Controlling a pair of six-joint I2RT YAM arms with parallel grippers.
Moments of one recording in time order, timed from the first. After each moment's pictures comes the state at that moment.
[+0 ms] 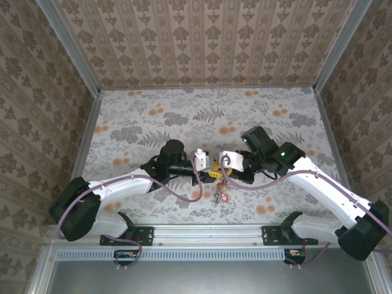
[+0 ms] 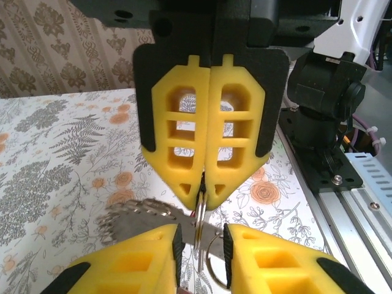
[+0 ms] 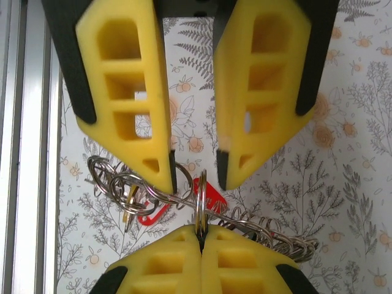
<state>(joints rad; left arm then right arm) -0.88 1.34 0.66 0.35 0.76 0.31 0.63 1.15 1.05 -0.90 -0.36 -0.76</state>
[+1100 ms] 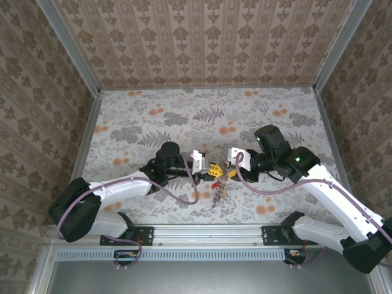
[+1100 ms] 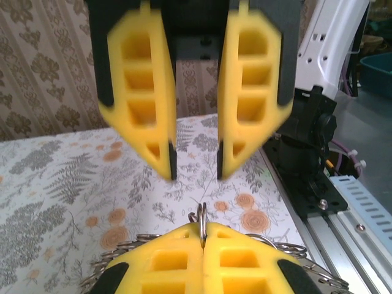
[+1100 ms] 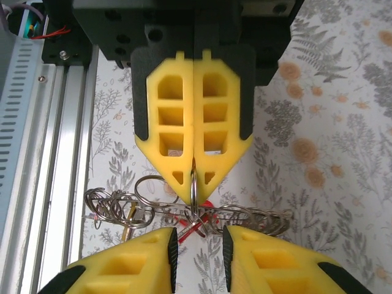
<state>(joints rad) -0.87 1.33 0.61 0.56 0.84 0.24 0.56 1.04 1.03 -0.87 -0.53 -0.73</state>
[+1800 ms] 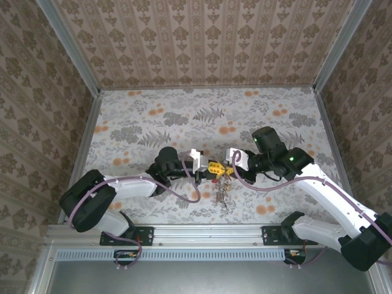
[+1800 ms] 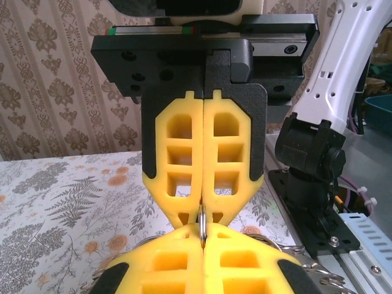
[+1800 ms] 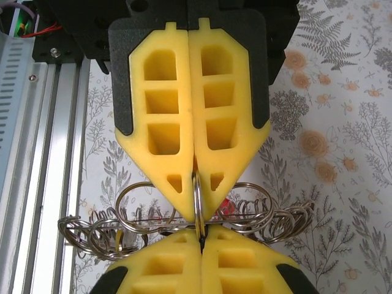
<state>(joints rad) -0.88 1.46 0.53 0.95 0.82 0.05 0.55 1.05 0.95 -0.77 -0.55 -0.71</state>
